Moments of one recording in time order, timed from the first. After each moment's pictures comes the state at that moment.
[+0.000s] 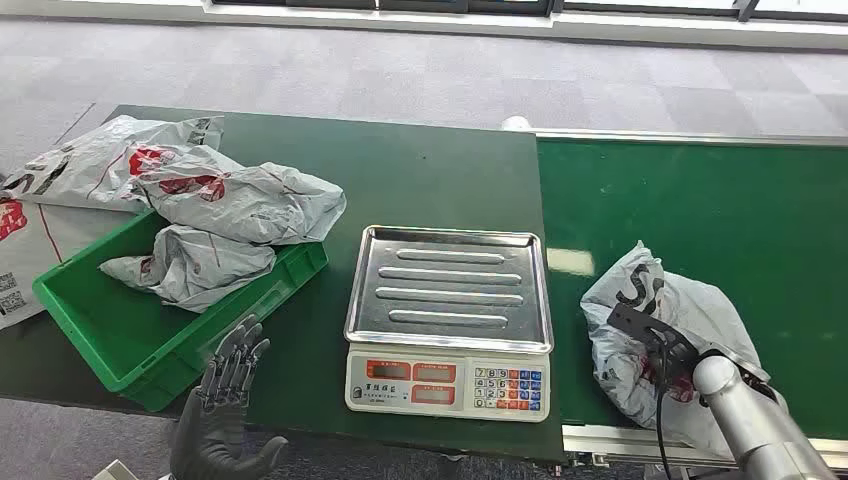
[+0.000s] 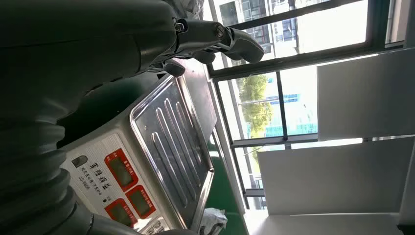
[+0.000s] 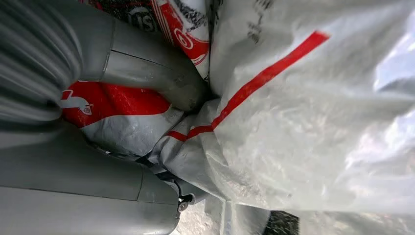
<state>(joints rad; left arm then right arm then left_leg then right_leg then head) 0.33 -0.03 -0.18 -1.76 0.04 -0.27 -0.67 -0.37 -0.46 0.13 -0.71 0.77 0.41 0.15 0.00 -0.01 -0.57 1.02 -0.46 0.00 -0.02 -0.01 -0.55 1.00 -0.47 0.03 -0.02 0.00</state>
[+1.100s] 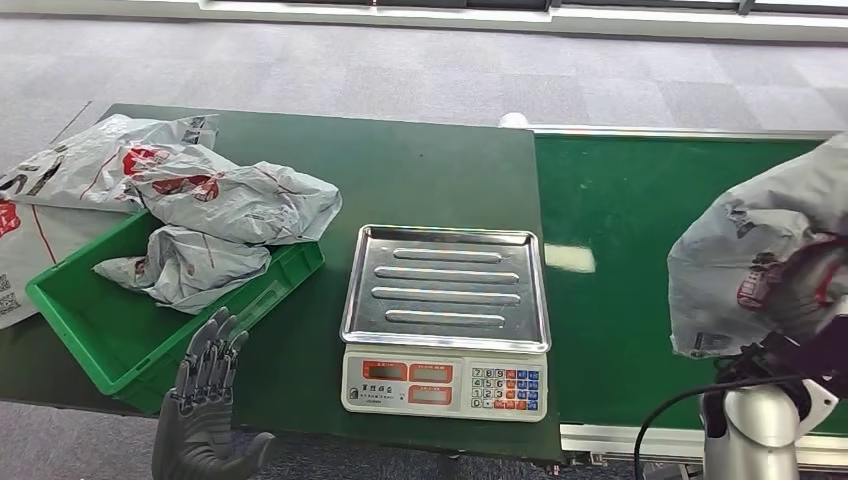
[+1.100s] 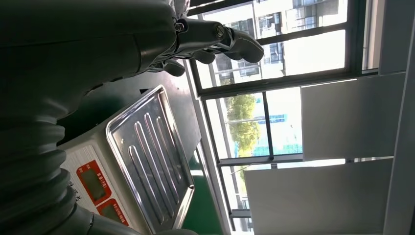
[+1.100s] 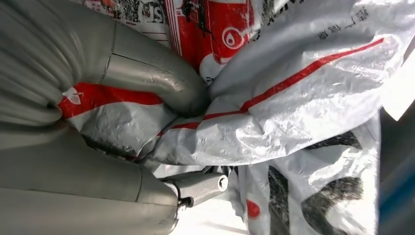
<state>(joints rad) 0.38 -0.19 -0.07 -1.85 -0.05 -0.35 -0.69 -0.09 -0.16 -0.19 -1.71 0.35 -0.51 -0.43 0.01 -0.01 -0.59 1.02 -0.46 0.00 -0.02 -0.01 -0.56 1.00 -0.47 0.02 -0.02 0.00</state>
